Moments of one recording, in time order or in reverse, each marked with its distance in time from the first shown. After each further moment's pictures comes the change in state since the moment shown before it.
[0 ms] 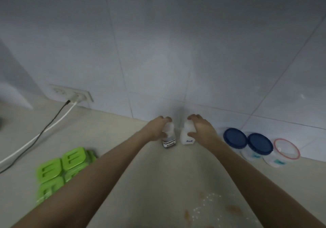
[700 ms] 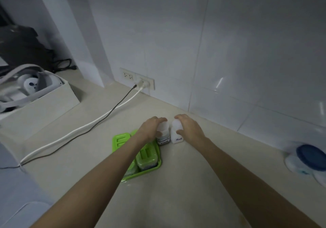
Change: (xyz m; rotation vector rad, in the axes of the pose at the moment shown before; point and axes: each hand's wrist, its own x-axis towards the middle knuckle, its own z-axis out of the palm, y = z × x) left_hand -0.164 -0.176 -0.036 -0.028 0.153 -0.353; right_hand 0.038 -0.225 0.123 0.105 -0.177 -0.279
